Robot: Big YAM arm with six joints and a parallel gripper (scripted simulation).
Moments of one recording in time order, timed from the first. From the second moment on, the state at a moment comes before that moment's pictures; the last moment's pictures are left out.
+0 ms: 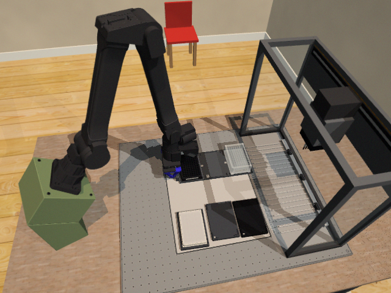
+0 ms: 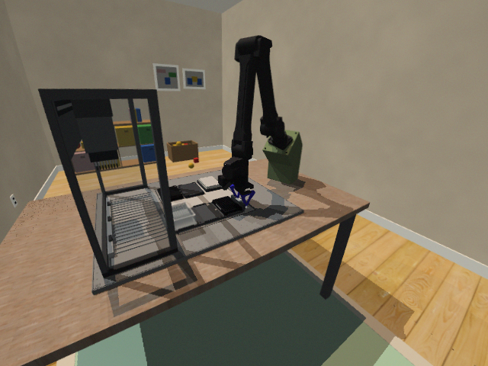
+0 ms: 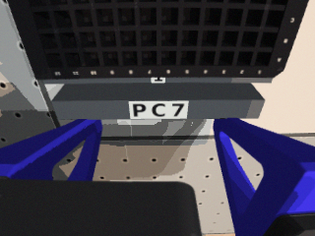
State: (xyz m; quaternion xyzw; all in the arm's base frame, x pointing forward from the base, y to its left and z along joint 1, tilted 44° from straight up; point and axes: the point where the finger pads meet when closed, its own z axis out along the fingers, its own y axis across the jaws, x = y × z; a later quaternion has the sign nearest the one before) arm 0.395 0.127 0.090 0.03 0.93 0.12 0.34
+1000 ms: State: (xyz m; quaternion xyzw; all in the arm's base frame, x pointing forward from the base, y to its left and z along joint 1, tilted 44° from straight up) arm 0.403 0.126 0.097 0.03 0.93 0.12 0.34
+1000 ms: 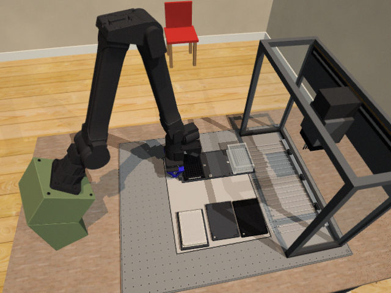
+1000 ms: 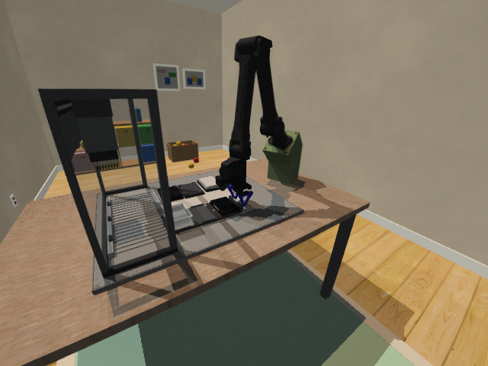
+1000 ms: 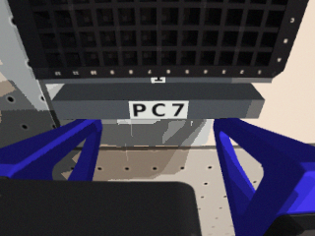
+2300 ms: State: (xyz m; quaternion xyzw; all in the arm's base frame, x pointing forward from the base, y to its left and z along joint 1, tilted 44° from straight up) arm 0.415 0.122 0.107 0.03 0.93 0.12 0.34
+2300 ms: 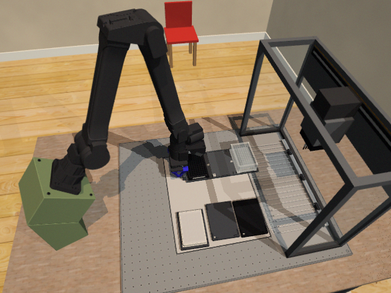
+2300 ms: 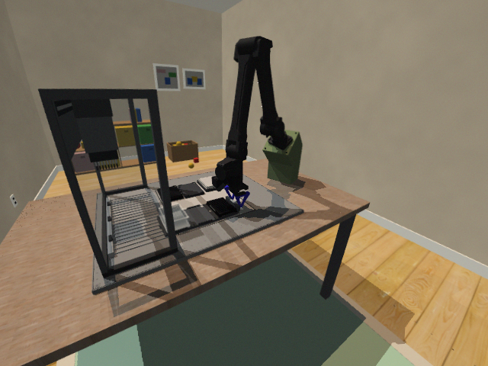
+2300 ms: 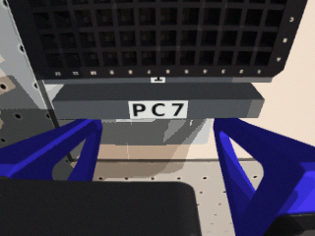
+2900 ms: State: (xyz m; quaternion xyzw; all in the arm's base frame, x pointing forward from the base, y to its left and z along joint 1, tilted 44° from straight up) arm 0.426 0.119 0.116 0.03 0.93 0.12 0.34
